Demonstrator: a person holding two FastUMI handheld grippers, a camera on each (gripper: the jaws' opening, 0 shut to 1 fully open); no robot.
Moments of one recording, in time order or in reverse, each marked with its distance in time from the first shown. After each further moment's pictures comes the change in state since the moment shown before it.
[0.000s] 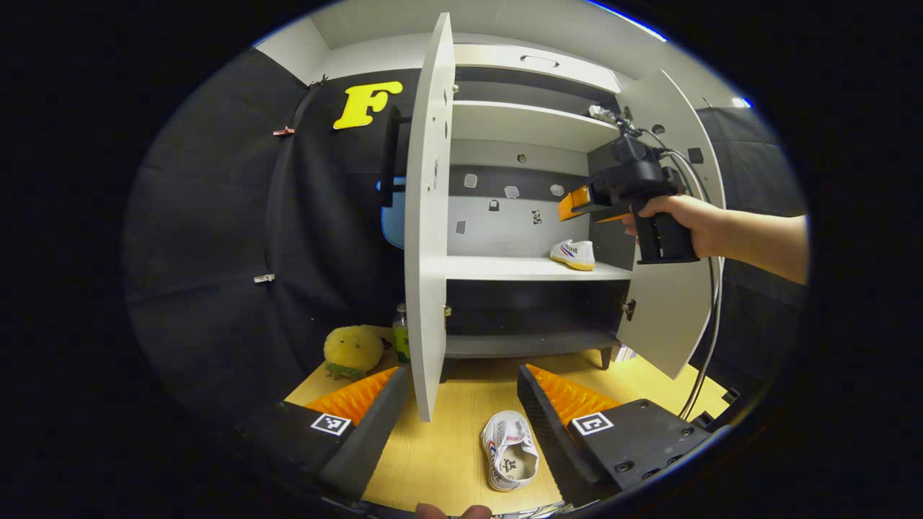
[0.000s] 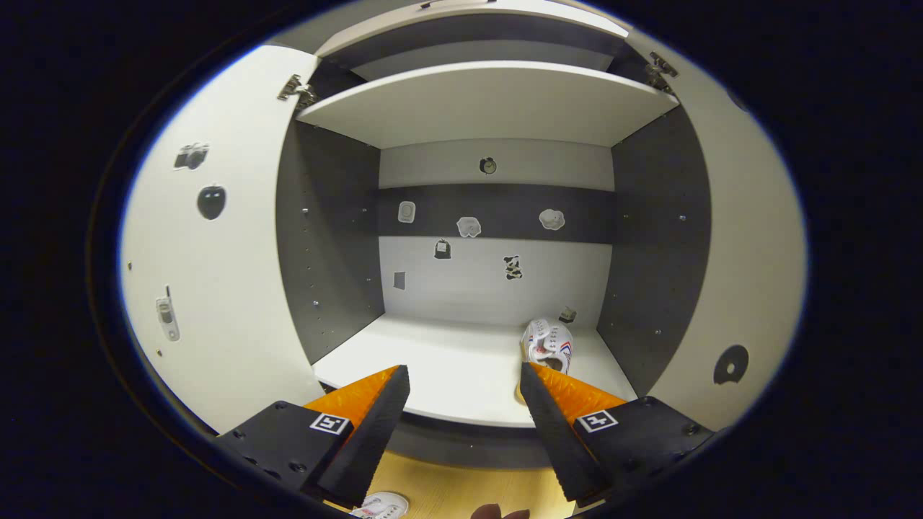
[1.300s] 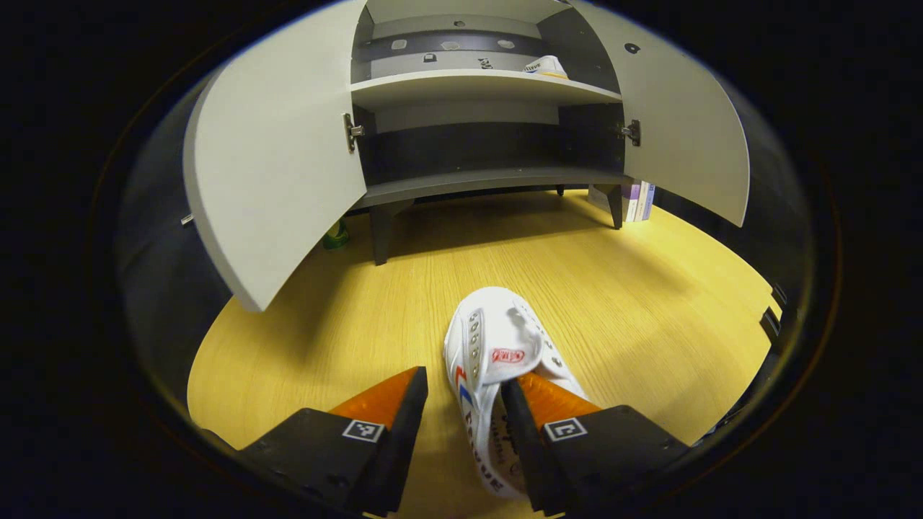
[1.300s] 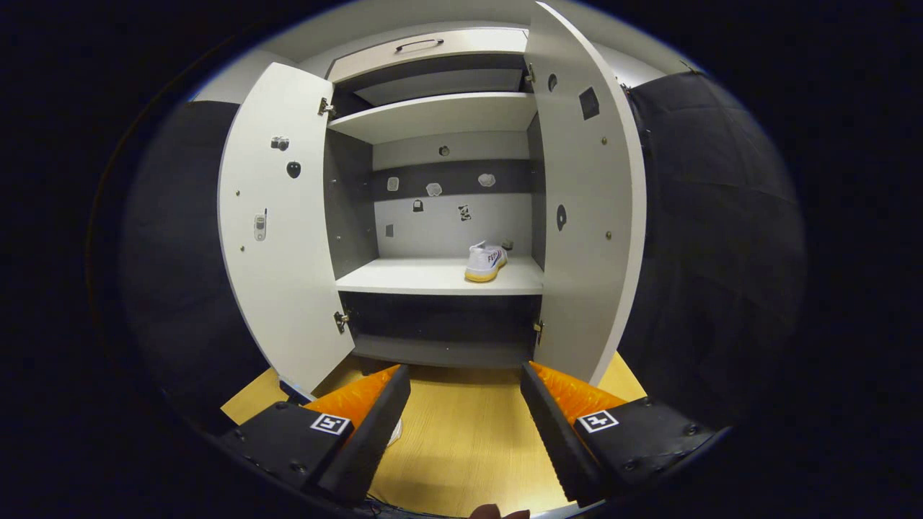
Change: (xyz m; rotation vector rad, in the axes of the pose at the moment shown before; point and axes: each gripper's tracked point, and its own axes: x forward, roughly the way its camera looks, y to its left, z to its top) left arm 0.142 -0.051 -0.251 0.148 0.411 -0.115; right arm -0.233 -0.044 -0.114 0.074 0.088 -0.120
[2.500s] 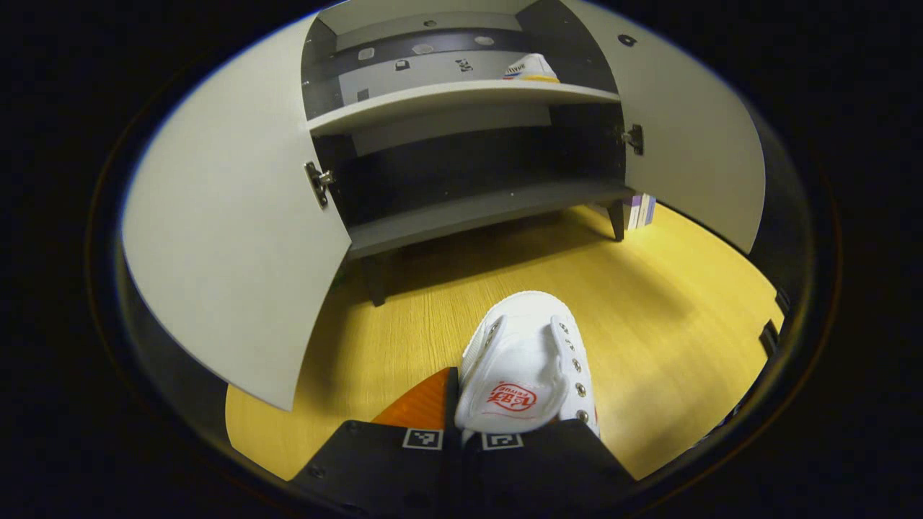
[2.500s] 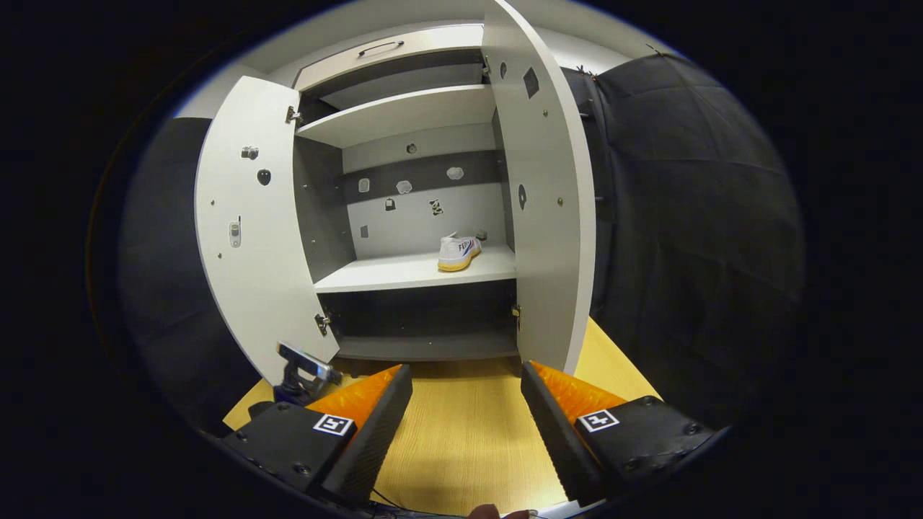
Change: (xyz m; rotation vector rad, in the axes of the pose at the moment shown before) left arm -0.014 -0.007 0.085 0.075 0.021 0.037; right arm 0.001 -0.029 -0.019 0.080 -0.002 -0.056
